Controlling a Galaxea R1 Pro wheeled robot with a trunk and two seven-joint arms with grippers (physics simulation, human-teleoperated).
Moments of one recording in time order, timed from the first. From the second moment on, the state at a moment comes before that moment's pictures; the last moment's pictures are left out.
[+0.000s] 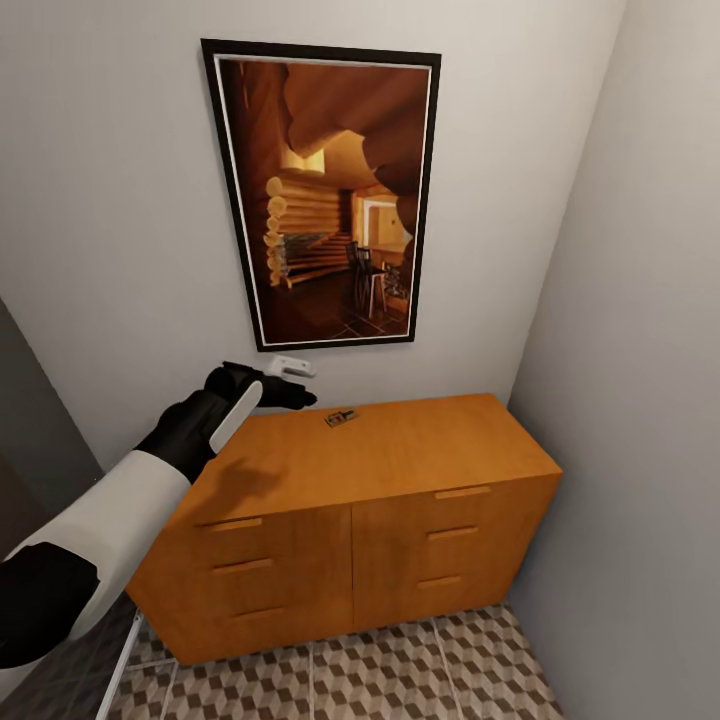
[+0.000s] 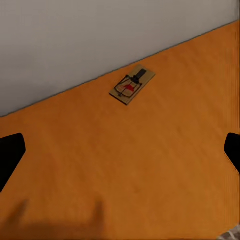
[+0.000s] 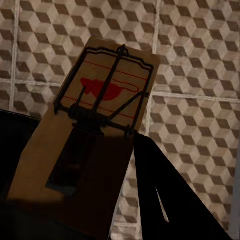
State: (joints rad) left arm -1.15 0.09 -0.50 -0.89 0.43 0.85 0.02; right arm -0.20 -0.07 0.16 -0.01 0.06 -0.35 0.06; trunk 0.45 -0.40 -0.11
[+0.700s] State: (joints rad) left arm -1.15 0.09 -0.57 -0.87 0.43 0.85 0.00; right arm -0.20 -0.02 0.15 -0.02 -0.02 -0.17 0.06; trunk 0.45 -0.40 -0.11
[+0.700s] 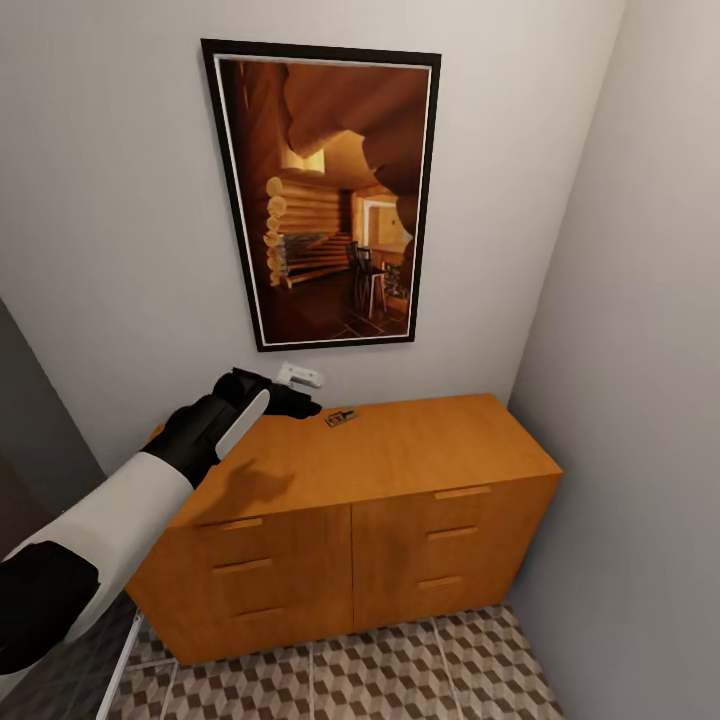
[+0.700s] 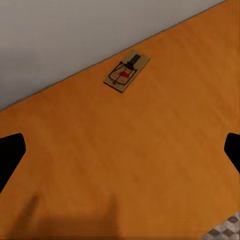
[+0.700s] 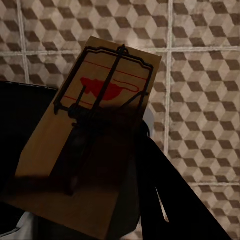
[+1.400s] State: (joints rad) left arm -1.15 0.09 -0.64 -0.82 0.44 0.82 -0.14; right arm -0.20 -0.02 0.15 -0.02 -0.02 -0.16 0.06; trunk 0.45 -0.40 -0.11
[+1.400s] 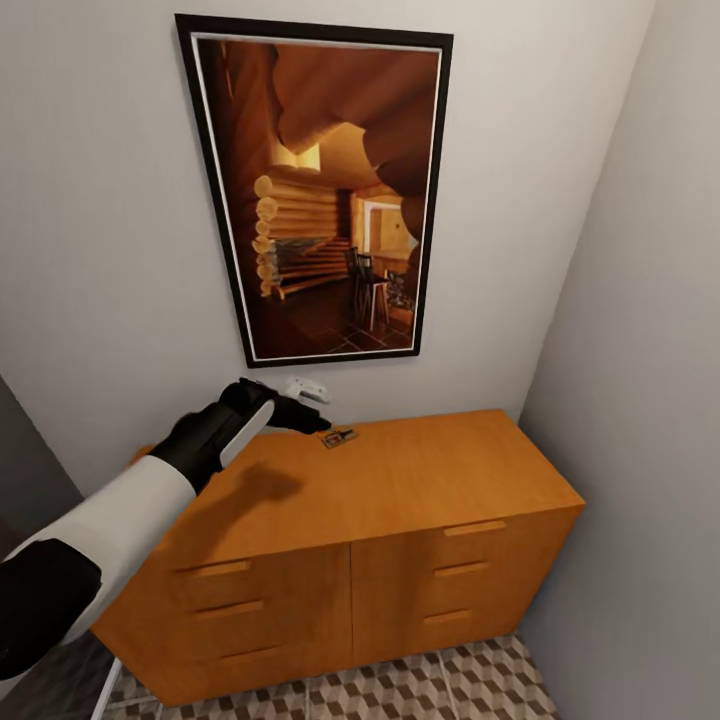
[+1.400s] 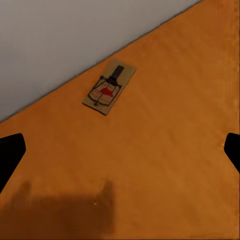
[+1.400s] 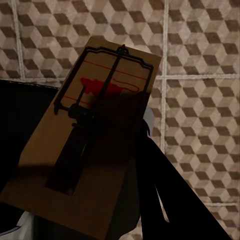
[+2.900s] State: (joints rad) left arm -1.15 0.20 -0.92 -0.81 0.41 0.67 -0.66; right arm -0.20 -0.02 0.15 -0.02 -0.02 -0.16 0.06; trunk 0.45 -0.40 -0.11
